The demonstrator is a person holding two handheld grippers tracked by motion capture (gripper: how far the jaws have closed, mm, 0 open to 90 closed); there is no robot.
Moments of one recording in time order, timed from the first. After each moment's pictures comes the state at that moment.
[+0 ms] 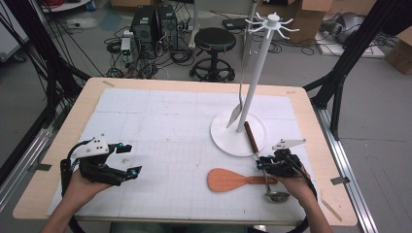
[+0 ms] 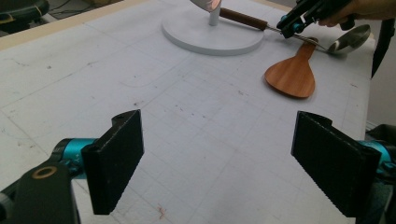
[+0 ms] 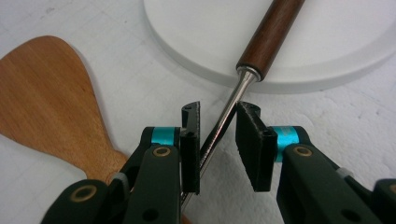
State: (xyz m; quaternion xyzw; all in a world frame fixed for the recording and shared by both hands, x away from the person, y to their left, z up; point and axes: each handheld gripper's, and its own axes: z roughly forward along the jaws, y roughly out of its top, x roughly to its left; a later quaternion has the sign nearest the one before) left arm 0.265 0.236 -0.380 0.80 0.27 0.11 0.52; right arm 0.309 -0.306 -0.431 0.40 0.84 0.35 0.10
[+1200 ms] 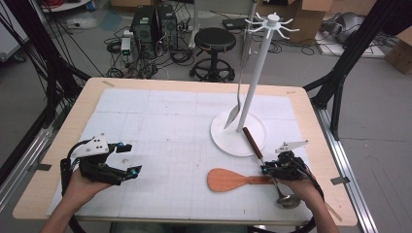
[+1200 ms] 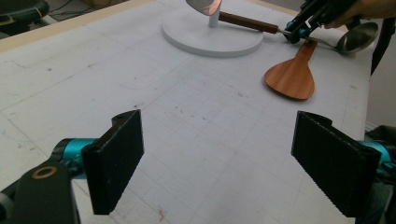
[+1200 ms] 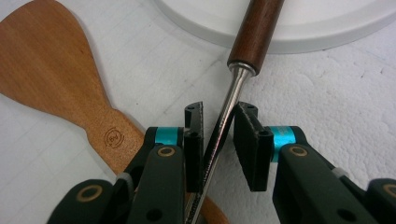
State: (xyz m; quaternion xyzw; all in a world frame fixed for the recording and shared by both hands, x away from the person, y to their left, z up) left arm 0.266 0.236 -0.378 0.80 0.27 0.11 0.52; right arm 0.304 -0.317 -0.433 0.40 0.86 0.32 0.07
